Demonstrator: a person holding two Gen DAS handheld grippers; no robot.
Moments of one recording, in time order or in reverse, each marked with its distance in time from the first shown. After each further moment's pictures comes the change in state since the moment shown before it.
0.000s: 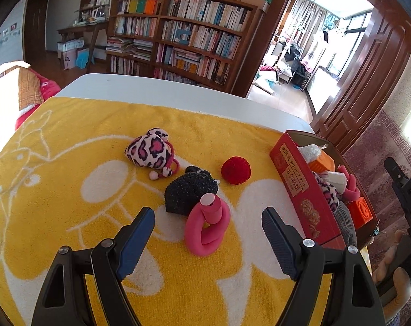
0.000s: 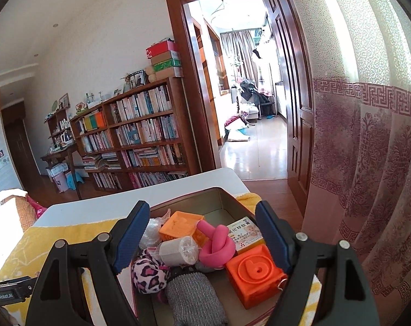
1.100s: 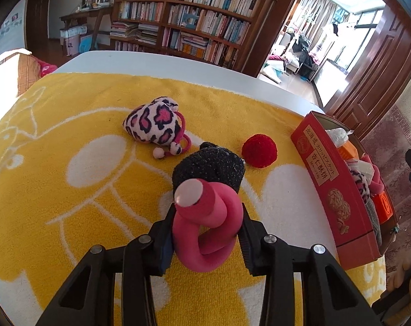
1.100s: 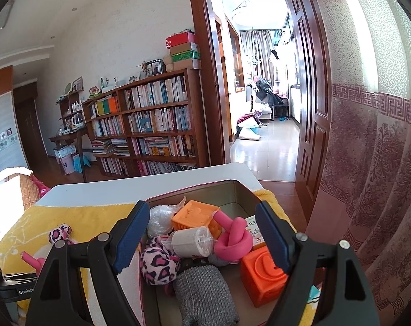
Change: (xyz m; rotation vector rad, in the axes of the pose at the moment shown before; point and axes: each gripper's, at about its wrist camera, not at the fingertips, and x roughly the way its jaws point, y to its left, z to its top) left arm 0.036 0.023 -0.011 -0.047 0.050 0.013; right arm 0.004 0.024 -0.010 -0.116 0.030 0.055
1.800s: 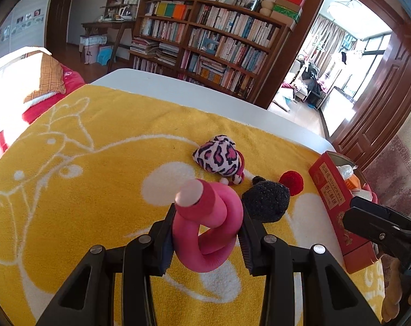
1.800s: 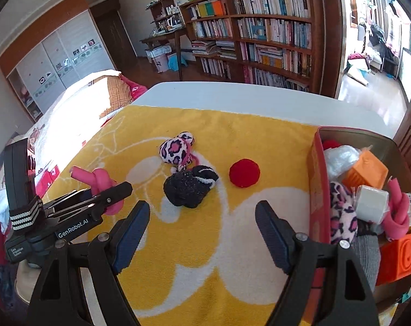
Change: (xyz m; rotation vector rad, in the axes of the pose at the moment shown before) left arm -0.053 0.070 0.006 -0.083 -0.125 0.024; right arm 0.031 0.139 -0.023 -0.201 0.571 0.518
